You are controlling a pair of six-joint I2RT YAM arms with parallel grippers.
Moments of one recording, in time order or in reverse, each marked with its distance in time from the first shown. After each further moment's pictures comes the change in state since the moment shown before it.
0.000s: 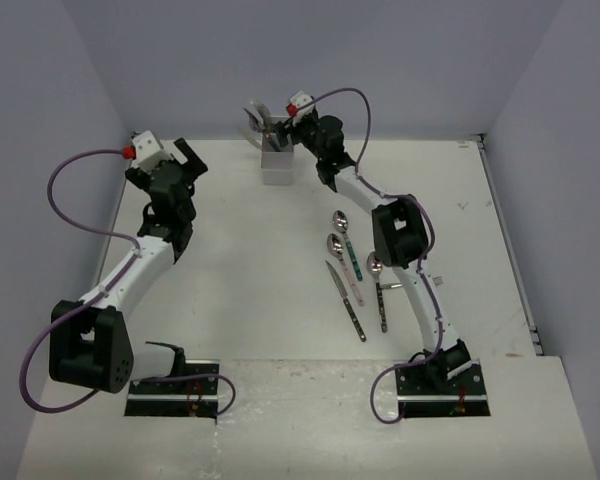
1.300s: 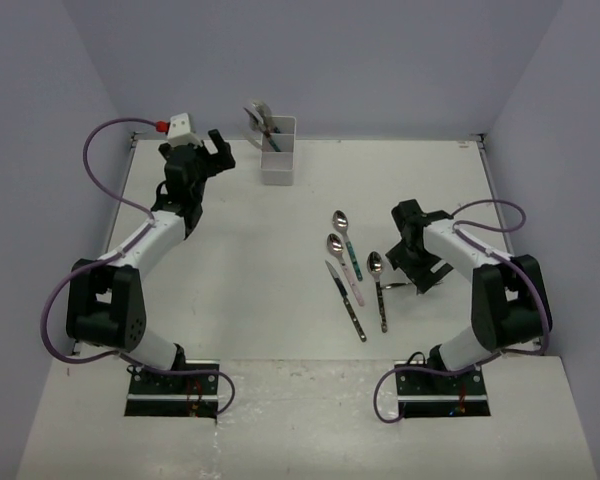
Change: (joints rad) left arm 0.000 0.220 0.162 -0.013 0.397 0.027; right arm -0.203 -1.139 -1.350 -1.429 0.570 1.402
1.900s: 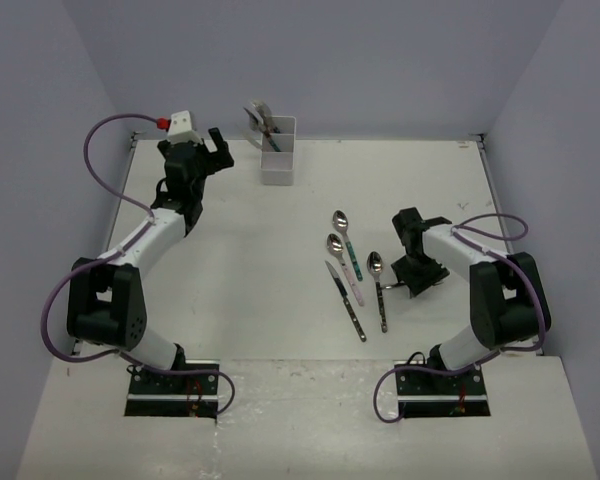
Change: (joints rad) left arm 0.000 0.009 0.024 -0.027 -0.025 0.044; right arm -0.022 0.038 -0.063 0.045 -0.027 0.117
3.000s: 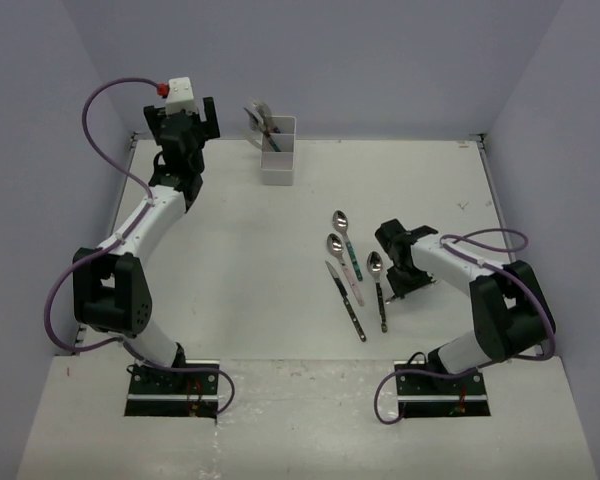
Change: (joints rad) left arm 0.000 0.086 0.257 -0.034 -0.217 0.297; right arm 0.158 -0.058 -0.046 -0.055 0.036 0.362
